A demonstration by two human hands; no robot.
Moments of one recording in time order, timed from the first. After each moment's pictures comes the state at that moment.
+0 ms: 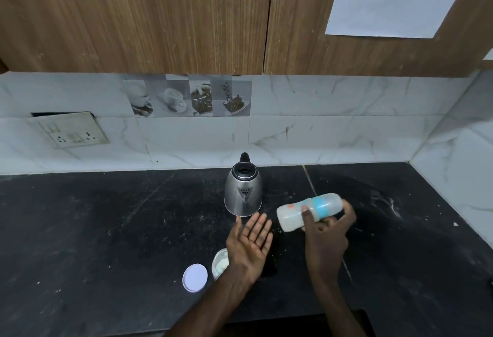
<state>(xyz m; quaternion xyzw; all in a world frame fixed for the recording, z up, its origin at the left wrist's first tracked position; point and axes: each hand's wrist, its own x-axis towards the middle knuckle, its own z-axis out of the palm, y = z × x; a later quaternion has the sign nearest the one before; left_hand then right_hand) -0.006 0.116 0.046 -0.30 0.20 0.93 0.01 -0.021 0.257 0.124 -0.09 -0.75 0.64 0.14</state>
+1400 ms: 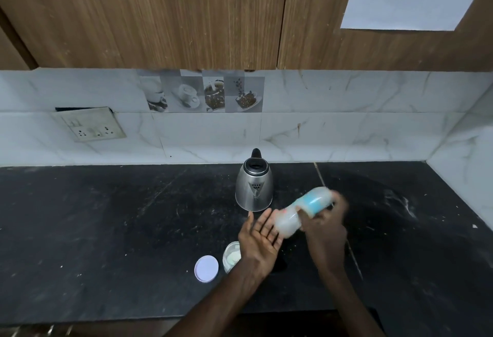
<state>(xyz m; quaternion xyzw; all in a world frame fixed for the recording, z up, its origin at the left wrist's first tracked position) -0.002 0.121 0.051 -0.30 0.19 0.94 0.01 -0.026 0.250 0.119 -0.03 -0.79 0.61 0.10</state>
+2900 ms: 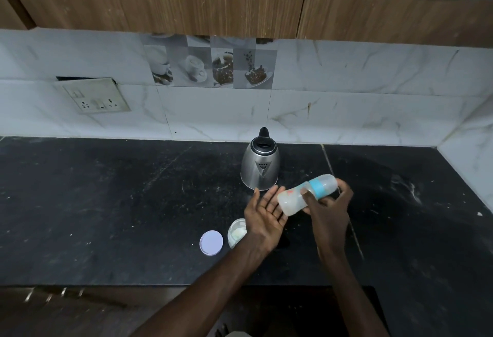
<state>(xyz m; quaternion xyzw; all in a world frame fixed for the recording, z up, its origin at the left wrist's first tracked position) -0.005 0.115 0.048 -0.29 0.20 0.94 0.00 -0.024 0.240 0.100 -0.05 -0.75 0.66 0.04</state>
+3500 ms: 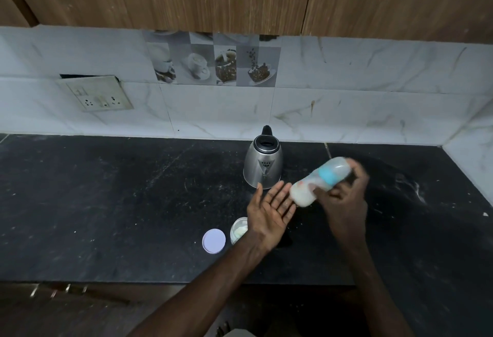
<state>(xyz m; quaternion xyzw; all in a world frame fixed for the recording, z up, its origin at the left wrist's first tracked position) -0.005 0.109 0.046 -0.25 0.23 0.94 0.03 -0.037 0.260 0.125 0.05 -0.77 0.63 0.09</state>
